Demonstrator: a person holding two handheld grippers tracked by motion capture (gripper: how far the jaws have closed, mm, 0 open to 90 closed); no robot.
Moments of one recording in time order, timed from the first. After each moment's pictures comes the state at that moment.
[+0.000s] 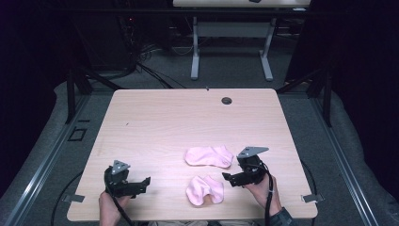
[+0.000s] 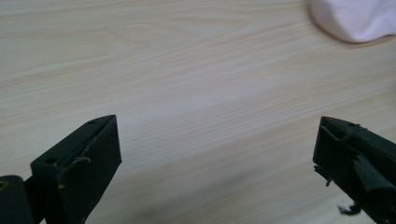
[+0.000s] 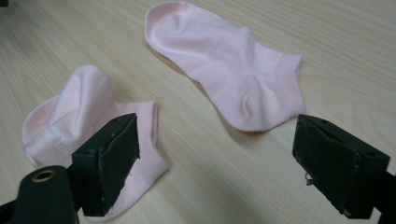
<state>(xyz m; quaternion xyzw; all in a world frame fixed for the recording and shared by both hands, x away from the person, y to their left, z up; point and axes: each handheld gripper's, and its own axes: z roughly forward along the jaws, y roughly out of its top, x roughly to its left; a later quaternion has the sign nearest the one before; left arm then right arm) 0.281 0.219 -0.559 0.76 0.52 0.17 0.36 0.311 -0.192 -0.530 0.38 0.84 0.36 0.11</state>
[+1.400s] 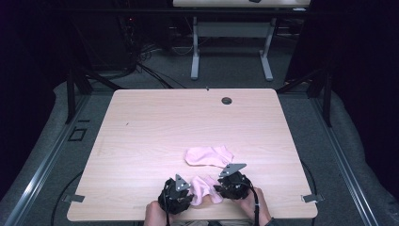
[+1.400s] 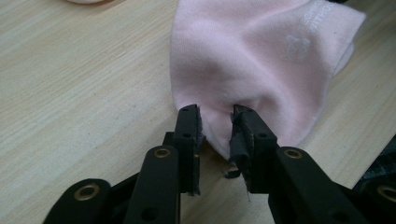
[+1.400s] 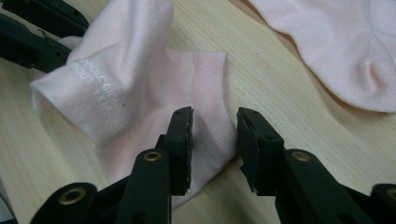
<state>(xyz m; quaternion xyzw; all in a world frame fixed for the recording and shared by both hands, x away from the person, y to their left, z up) 0.248 0.078 -0.568 0.87 0.38 0.11 0.30 0.288 -0.150 -0.569 0.33 0.89 0.31 0.09</state>
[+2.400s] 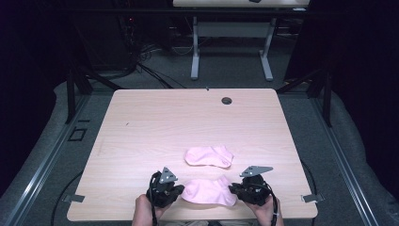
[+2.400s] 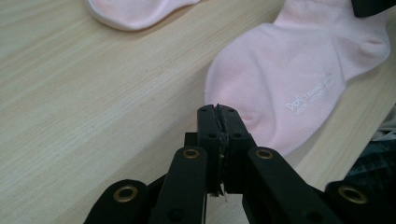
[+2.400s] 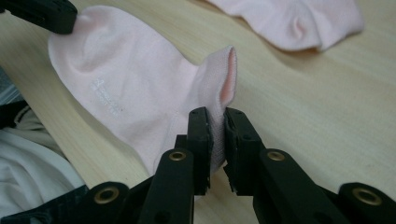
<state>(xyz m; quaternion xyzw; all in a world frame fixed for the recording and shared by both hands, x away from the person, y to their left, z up) 0.263 0.111 -0.553 0.85 0.39 0.08 0.34 0.261 -0.194 -0.550 0.43 0.83 0.35 0.06</state>
